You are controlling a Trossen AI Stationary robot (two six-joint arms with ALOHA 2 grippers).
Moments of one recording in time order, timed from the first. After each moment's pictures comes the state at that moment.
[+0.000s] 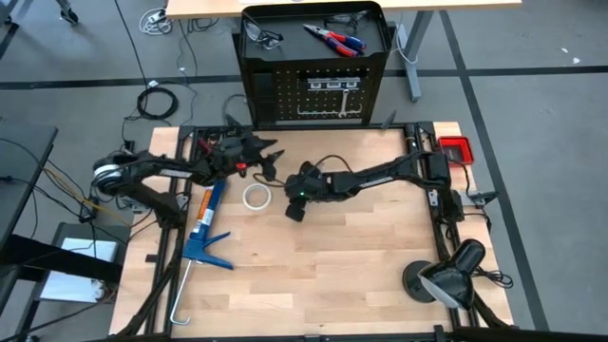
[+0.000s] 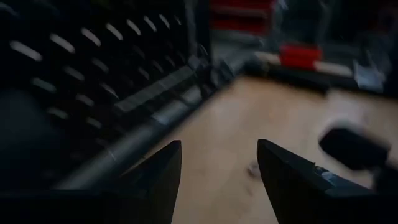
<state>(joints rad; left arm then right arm) 0.47 1.40 0.48 0.76 -0.09 -0.03 -0.07 2.07 1.35 -0.10 0.26 0.17</state>
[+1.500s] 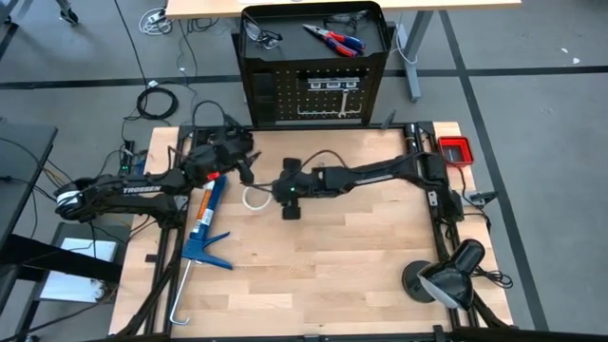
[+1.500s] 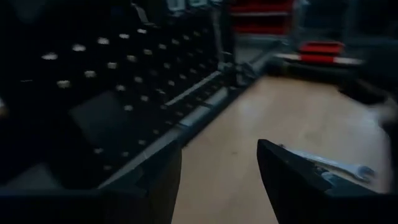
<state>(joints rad) 0.47 0.99 0.31 0.53 -0.18 0.07 -0.06 2.07 1.57 -0.26 0.24 -0.24</state>
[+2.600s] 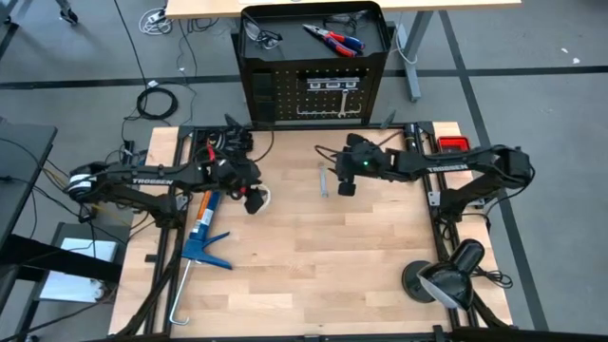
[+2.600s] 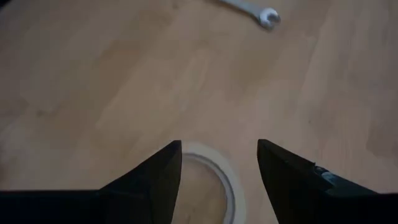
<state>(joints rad) 0.24 1.17 0.61 -0.25 -0.07 -0.27 -0.25 1.38 0.77 0.03 0.21 -0.36</state>
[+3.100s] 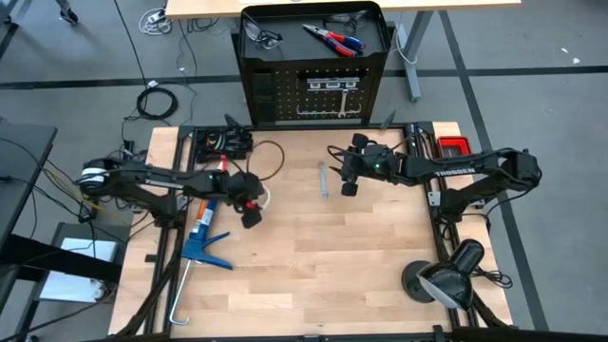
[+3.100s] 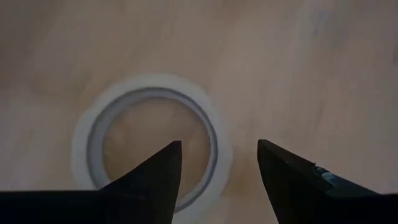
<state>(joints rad) 0.13 1.30 0.61 -0.34 -0.06 -0.25 -0.25 1.31 0.66 0.22 0.21 -0.40</state>
